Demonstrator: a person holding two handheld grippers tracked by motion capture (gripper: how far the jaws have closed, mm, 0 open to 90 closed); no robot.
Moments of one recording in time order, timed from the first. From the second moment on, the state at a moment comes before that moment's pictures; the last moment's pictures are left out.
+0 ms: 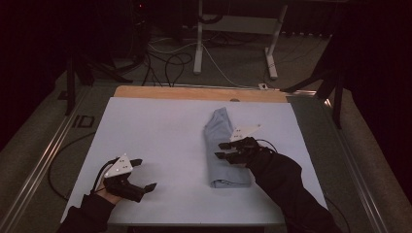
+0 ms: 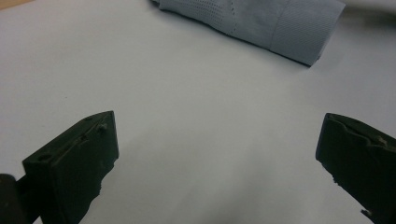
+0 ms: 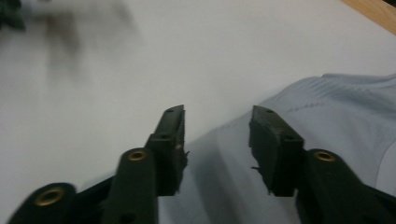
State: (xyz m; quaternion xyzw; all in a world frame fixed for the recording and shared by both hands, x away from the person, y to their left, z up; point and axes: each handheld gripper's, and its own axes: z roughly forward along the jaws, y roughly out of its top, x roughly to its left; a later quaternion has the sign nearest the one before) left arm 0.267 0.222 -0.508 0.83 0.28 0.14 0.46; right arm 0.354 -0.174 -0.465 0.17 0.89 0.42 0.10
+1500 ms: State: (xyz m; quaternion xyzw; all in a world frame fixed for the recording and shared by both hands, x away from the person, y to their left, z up) left arm 0.268 0.223 -0.509 0.83 0.28 0.14 0.46; right arm 0.315 -0.182 -0.525 0.13 0.91 0.38 0.06
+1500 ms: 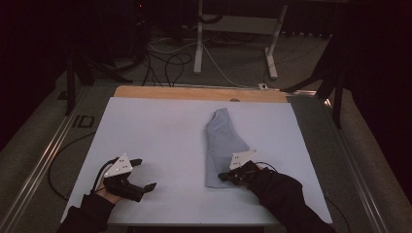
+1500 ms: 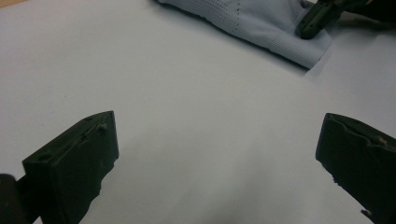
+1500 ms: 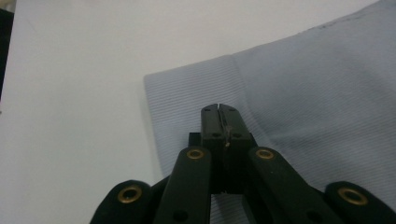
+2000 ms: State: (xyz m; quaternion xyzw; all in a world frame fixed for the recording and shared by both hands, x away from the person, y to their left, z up) left arm 0.268 0.223 -0.509 0.83 0.28 0.14 0.46; right arm 0.308 -0.184 -0.528 0.14 0.91 0.39 0.06
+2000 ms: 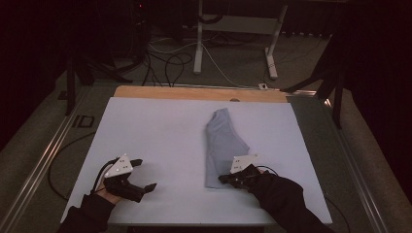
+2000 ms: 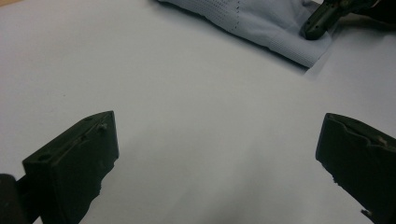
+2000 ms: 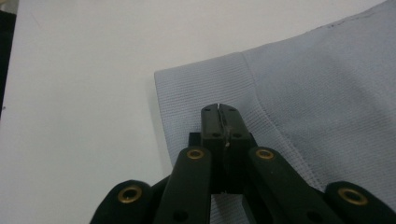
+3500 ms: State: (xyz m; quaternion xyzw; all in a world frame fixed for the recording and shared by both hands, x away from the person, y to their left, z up) left arm 0.267 0.224 -0.509 0.83 0.28 0.14 0.46; right arm 0.332 -0.212 -0.484 0.23 0.86 0.44 0.10
